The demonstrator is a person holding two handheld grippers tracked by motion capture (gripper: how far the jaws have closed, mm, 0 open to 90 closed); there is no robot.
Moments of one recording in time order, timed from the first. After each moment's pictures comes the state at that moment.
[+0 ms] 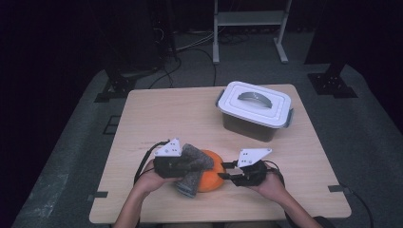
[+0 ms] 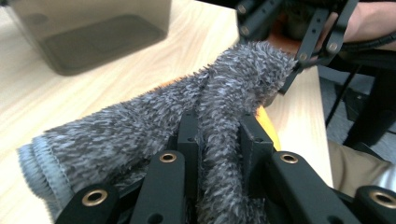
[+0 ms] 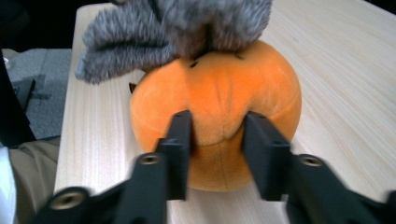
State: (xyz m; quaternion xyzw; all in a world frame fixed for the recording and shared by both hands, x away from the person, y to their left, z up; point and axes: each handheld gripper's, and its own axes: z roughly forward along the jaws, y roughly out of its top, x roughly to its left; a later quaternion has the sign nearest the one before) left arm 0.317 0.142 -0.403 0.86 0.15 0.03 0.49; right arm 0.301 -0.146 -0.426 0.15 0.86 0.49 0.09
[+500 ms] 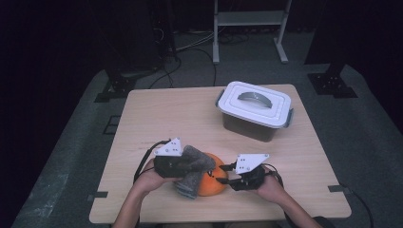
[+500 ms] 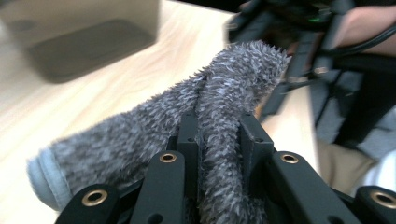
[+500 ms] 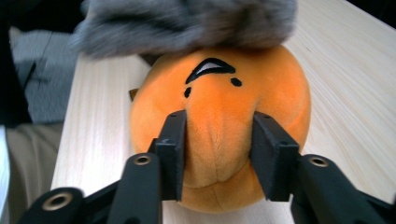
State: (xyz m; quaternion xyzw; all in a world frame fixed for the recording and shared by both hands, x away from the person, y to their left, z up) left arm 0.317 0.145 -0.393 0.86 0.15 0.05 0.49; right arm 0.292 -0.139 -0.432 0.08 0.87 0.47 0.11
